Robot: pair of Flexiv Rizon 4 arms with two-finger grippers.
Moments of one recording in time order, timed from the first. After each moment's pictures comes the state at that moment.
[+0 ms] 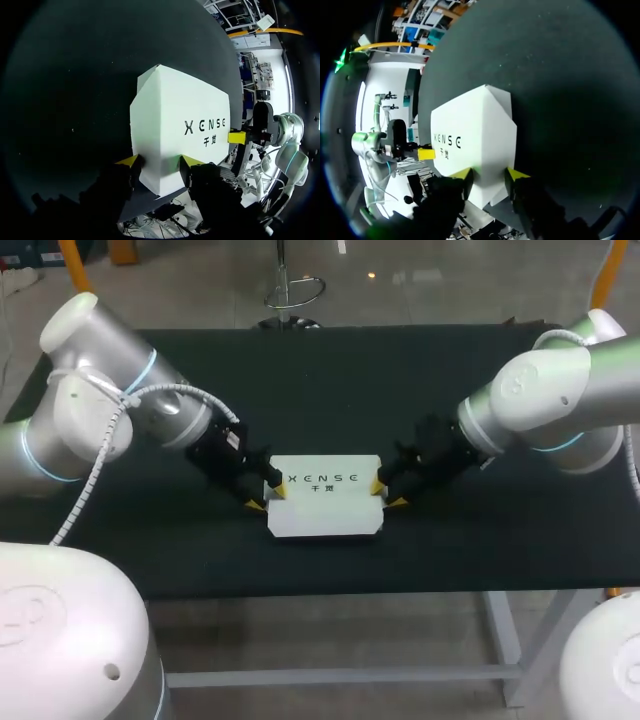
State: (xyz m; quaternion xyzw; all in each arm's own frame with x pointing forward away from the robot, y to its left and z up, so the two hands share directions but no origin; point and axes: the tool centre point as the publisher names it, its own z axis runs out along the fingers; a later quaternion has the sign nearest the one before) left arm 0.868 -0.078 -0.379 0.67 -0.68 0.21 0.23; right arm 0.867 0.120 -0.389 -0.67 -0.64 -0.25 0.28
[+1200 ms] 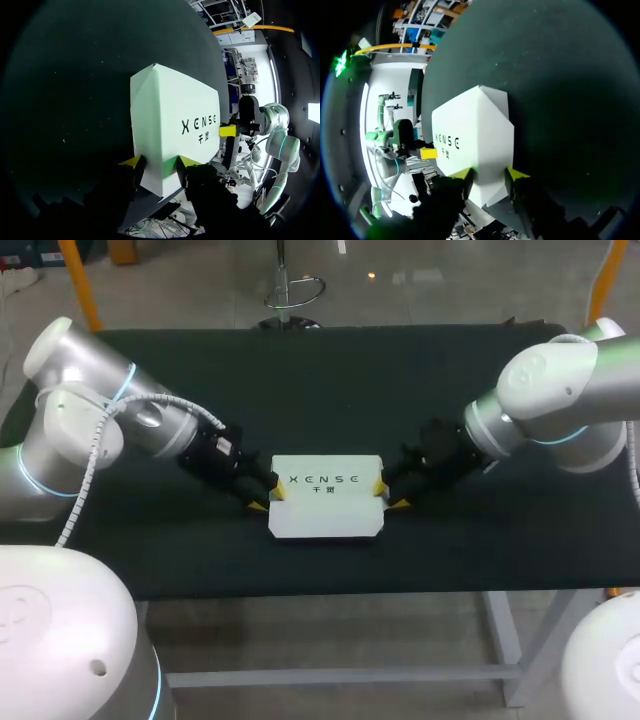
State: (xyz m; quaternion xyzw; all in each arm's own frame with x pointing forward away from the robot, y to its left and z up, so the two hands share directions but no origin) left arm 0.870 -0.080 -0.384 0.63 -0.68 0.26 0.28; right arm 0.868 0.116 -0.393 -0.67 -0.63 -0.26 0.30
